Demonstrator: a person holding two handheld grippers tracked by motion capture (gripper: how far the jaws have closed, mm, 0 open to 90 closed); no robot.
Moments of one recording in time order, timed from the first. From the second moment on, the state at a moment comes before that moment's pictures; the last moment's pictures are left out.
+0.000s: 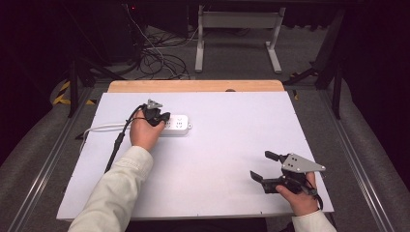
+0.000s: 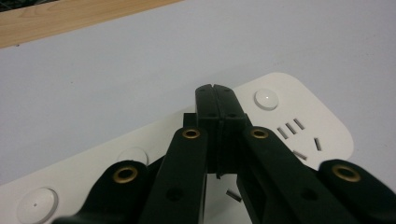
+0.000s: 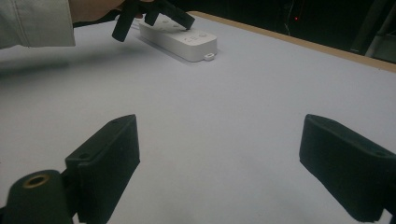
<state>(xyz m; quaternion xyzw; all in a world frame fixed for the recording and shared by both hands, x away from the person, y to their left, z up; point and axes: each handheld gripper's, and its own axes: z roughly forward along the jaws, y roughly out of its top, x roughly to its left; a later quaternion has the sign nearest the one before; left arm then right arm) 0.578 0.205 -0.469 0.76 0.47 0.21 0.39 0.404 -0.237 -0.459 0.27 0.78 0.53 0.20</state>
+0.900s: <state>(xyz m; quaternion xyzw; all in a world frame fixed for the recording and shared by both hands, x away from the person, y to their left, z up) 0.580 0.206 -0.471 0.76 0.47 0.23 0.38 0.403 -0.236 -0.459 0.27 0.78 0.53 0.20</state>
